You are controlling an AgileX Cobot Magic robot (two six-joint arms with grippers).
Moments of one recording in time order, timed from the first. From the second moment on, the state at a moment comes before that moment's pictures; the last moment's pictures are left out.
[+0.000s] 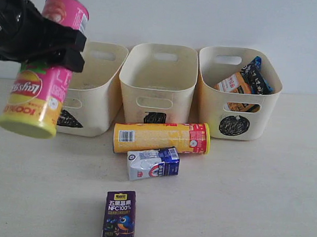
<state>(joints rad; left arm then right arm) -0.39 1.48 -1.28 0.02 0.74 -0.18 0.10 0.01 0.00 0.18 0.33 -0.21</state>
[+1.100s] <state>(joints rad) -0.25 1.99 -1.87 0.15 0.61 -0.18 0.10 0.01 0.00 0.18 0.33 -0.17</state>
